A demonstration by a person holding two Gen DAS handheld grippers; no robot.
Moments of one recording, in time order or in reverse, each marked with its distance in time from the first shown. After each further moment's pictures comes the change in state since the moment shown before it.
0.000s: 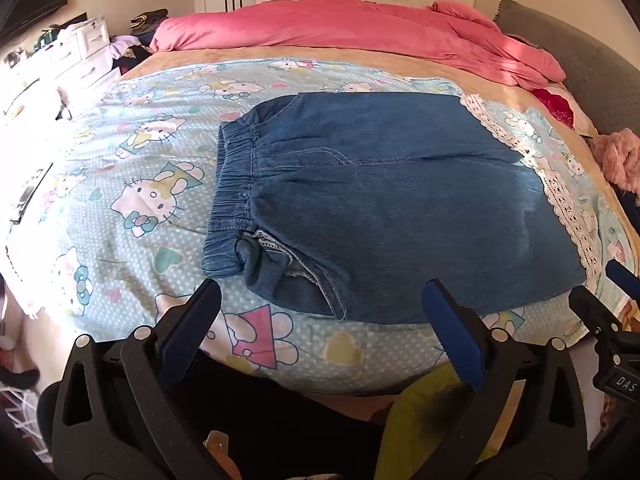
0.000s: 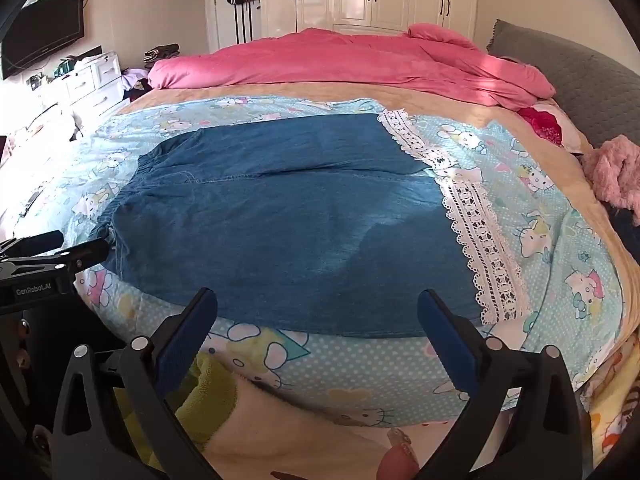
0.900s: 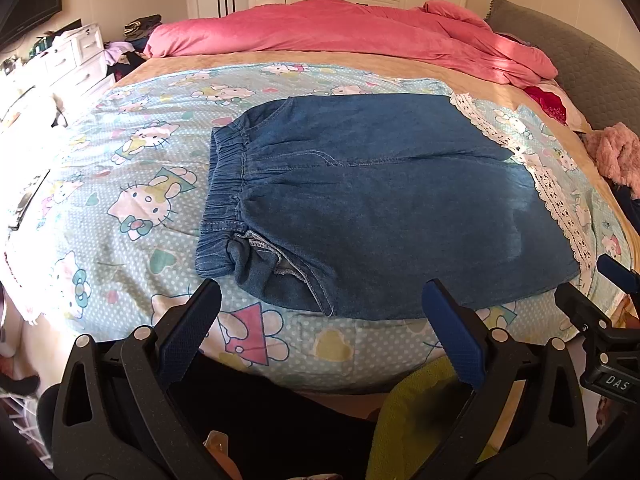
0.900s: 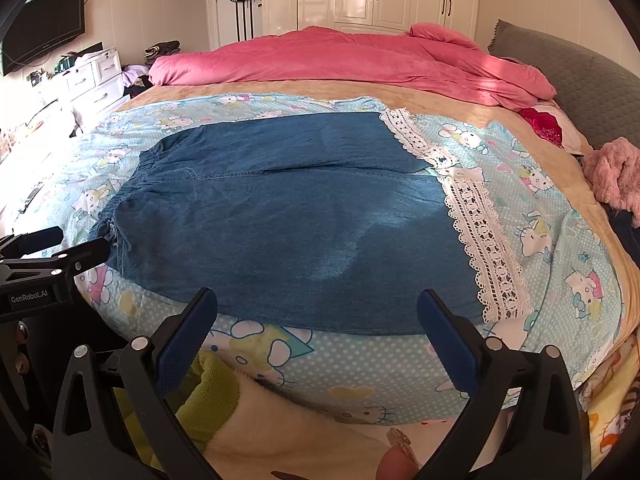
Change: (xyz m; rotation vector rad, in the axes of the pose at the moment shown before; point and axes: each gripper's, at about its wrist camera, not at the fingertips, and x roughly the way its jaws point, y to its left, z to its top) left arm -0.007 -0.008 -0.002 0.020 -0.009 -0.014; right arm 0.000 0.007 0.000 0.006 0.016 0.010
